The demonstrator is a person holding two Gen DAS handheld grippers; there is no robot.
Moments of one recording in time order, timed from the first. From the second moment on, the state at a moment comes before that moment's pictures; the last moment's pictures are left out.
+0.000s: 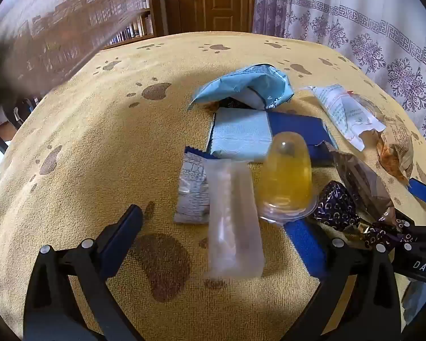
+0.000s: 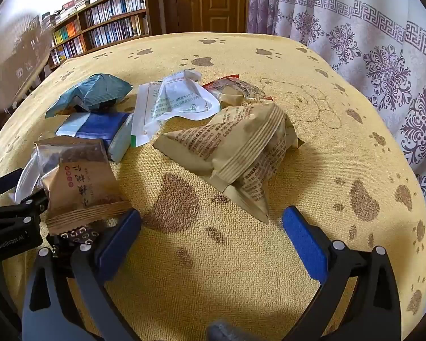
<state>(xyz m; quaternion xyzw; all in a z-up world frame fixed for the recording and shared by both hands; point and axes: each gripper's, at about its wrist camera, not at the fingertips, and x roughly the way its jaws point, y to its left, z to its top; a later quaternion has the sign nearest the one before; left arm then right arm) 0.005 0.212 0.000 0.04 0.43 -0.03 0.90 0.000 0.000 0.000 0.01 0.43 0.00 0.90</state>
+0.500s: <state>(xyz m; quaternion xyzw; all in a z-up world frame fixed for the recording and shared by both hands) 0.005 0.212 -0.001 0.03 0.43 -0.03 0.90 0.000 0.000 0.000 0.01 0.43 0.00 0.90</state>
